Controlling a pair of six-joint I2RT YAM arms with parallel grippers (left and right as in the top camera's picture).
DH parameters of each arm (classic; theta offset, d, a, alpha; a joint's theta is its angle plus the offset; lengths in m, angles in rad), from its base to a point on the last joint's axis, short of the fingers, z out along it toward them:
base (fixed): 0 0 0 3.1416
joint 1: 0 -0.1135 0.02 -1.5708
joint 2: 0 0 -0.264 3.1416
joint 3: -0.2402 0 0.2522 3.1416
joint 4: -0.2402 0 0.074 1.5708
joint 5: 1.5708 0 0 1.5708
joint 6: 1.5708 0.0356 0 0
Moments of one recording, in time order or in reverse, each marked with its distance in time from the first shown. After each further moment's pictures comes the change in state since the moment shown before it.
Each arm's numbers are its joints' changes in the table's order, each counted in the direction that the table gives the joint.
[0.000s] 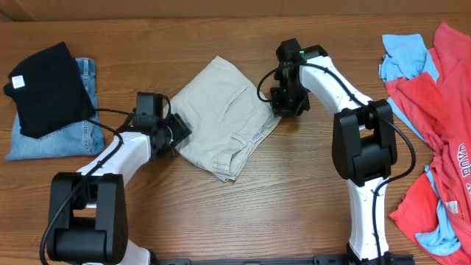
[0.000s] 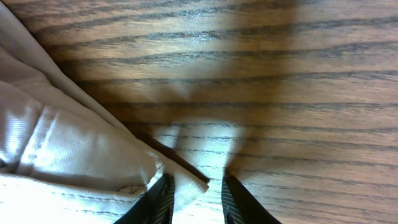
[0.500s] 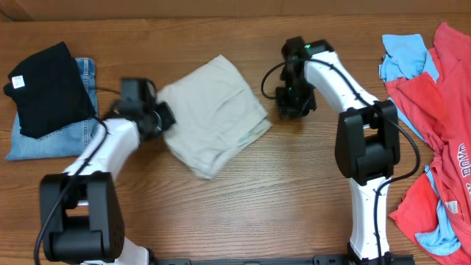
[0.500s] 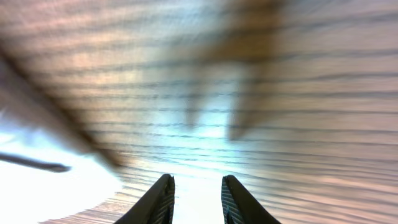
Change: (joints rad) left arm -0.108 -0.006 -0.212 -0.185 -0.025 0.312; right arm 0.040 0.003 -0.075 -0.145 0.002 -0.004
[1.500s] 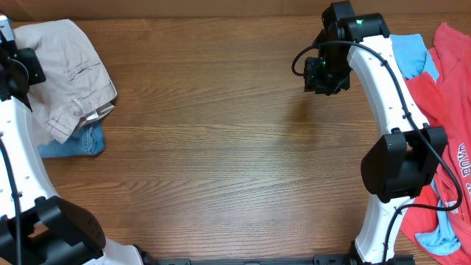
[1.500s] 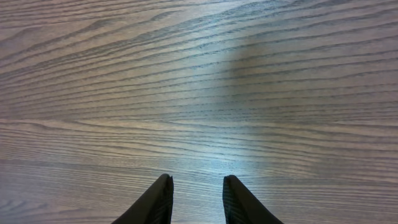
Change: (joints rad) left arm -0.466 0.001 -0.592 -0.160 -0.216 0.608; right arm 0.103 0.211 -0.101 -0.123 0.003 -0.003
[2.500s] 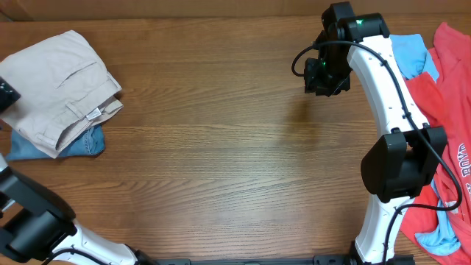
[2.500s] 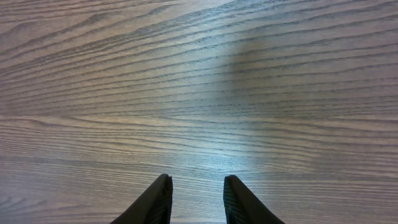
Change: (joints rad) left arm -0.291 -0.222 -0.018 0.057 0.317 -0.253; right arm 0.000 0.000 0.000 -0.015 0.001 0.000
